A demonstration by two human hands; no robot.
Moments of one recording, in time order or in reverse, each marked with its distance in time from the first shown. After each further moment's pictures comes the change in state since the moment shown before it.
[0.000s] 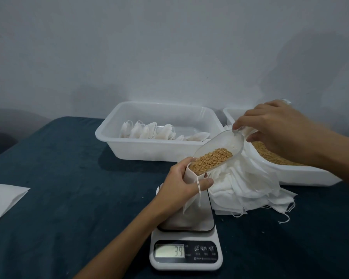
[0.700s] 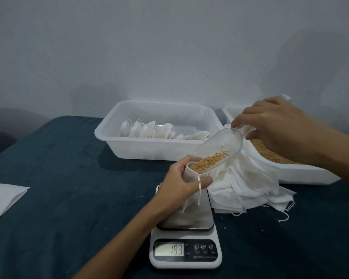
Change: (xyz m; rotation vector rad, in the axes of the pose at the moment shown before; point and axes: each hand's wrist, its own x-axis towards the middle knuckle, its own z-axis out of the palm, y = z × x) left_hand 0.001 -0.002 -0.001 -0.013 -0.001 0.015; right_hand 0.002 -0.004 -0.006 -0.037 0.035 -0.020
